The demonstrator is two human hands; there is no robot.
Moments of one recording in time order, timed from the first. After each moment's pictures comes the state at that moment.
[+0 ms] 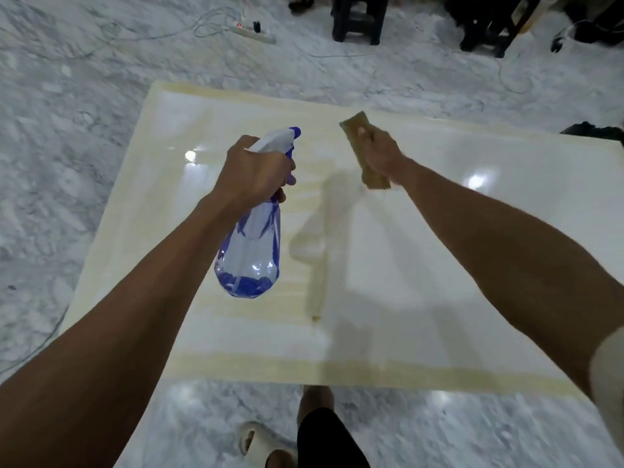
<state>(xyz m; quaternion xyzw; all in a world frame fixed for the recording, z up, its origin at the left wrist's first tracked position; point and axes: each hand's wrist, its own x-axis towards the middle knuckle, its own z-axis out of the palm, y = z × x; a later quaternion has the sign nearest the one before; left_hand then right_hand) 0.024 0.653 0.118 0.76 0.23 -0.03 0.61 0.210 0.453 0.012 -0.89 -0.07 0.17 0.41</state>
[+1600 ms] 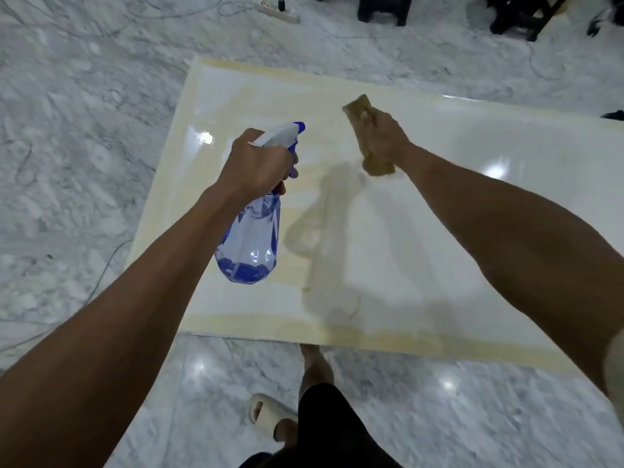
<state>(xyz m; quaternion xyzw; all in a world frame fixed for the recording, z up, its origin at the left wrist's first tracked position) -0.041 0.710 0.112 0.76 0.24 -0.04 0.61 0.149 0.524 0.022 -0.91 -0.11 0.18 0.36</state>
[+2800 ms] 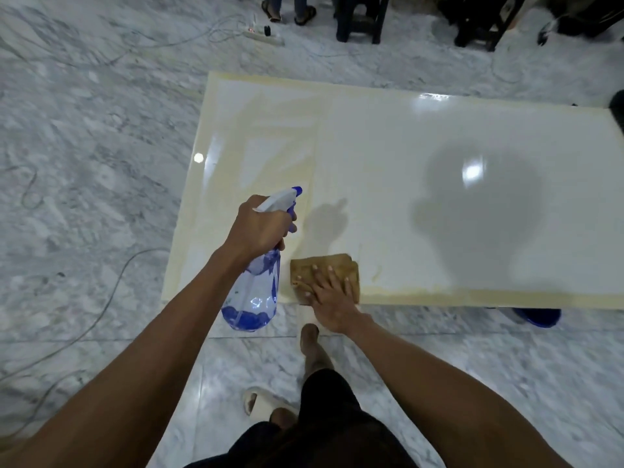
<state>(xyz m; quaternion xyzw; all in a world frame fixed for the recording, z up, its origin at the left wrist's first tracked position) -0.192 0.738 0.102 0.75 0.25 -0.10 0.60 -0.223 0.546 -0.095 -0.91 -0.22 0.33 0.07</state>
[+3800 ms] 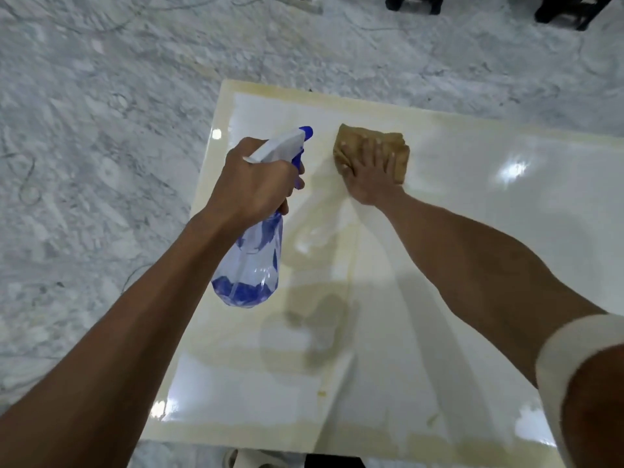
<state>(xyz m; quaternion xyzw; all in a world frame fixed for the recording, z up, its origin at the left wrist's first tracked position) 0.067 0.862 0.063 0.78 0.25 -0.03 0.57 0.236 0.685 -0.132 -0.96 -0.18 0.21 0.05</state>
